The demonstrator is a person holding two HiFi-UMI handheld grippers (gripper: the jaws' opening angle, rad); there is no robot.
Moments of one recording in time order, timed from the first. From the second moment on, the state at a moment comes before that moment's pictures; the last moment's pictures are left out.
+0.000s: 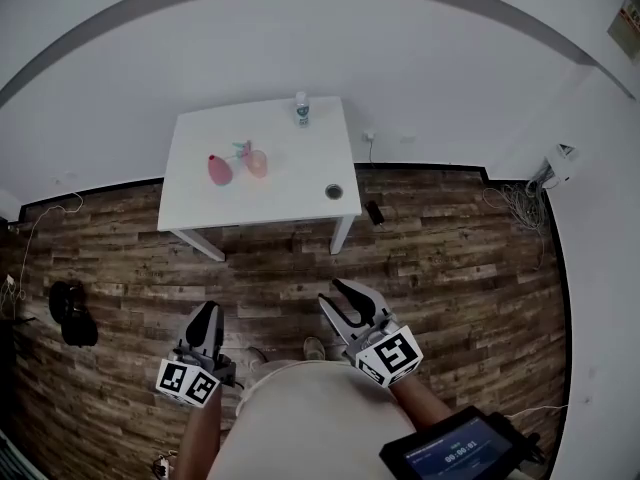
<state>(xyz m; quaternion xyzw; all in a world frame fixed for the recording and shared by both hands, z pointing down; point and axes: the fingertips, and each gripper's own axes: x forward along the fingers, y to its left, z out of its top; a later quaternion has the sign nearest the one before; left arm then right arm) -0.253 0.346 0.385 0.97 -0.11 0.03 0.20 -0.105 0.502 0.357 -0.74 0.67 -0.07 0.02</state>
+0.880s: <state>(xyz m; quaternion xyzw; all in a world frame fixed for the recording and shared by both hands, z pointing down) -0.281 0.345 0.411 0.96 -0.15 0.06 0.21 -0.087 0.505 0.390 -0.74 0.66 -0.09 0.01</state>
